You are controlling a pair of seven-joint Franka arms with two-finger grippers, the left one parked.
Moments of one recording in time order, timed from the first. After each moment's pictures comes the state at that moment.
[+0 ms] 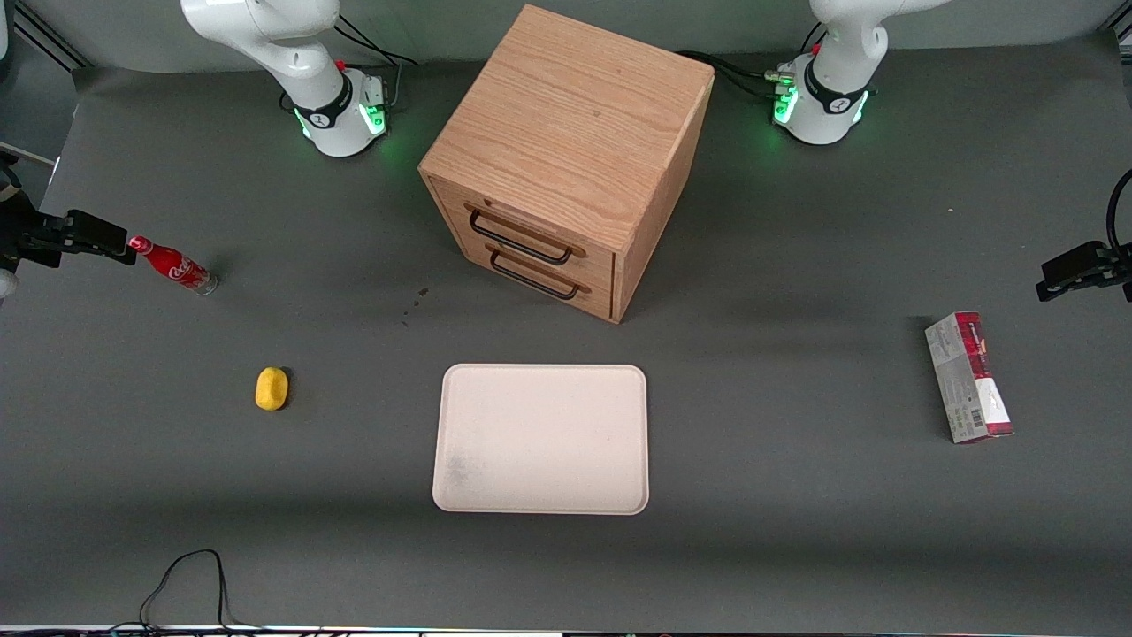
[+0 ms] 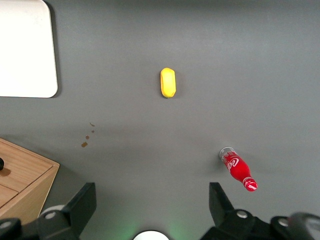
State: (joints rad) arm 0.06 0.05 -0.13 -1.50 -0.02 1.45 -0.06
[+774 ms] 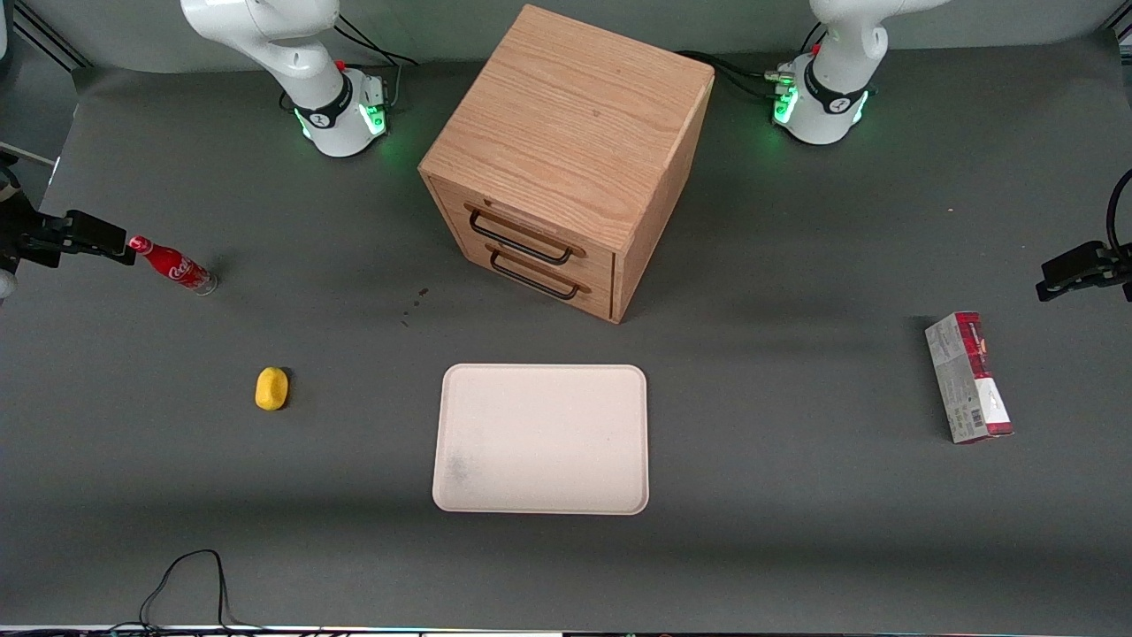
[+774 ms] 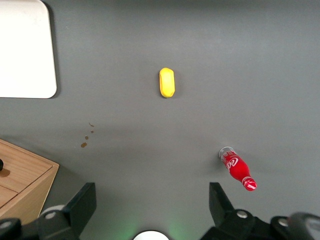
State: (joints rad) arm 0.06 0.05 -0.14 -1.50 -0.02 1.45 -0.06
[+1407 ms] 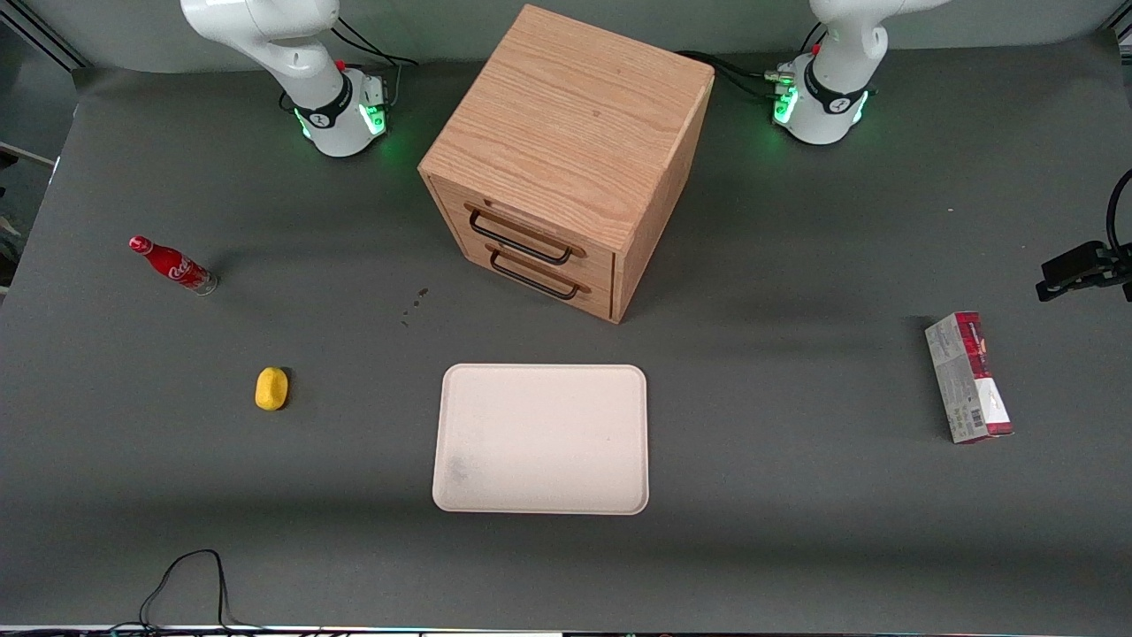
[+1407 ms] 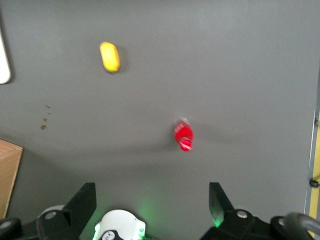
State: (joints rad) arm 0.06 -0.13 -0.49 -1.65 -0.07 1.44 -0.33
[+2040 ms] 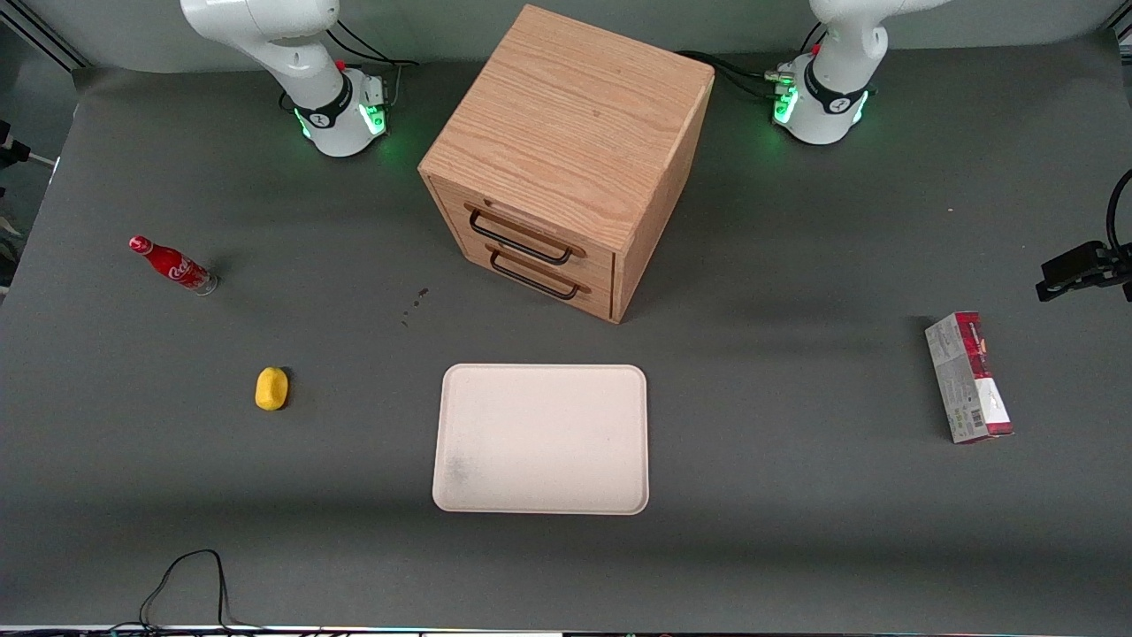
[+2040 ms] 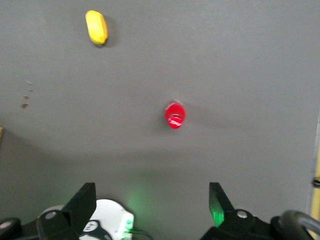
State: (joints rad) arm 0.07 -0.34 -0.52 -1.93 -0.19 1.56 -0.36
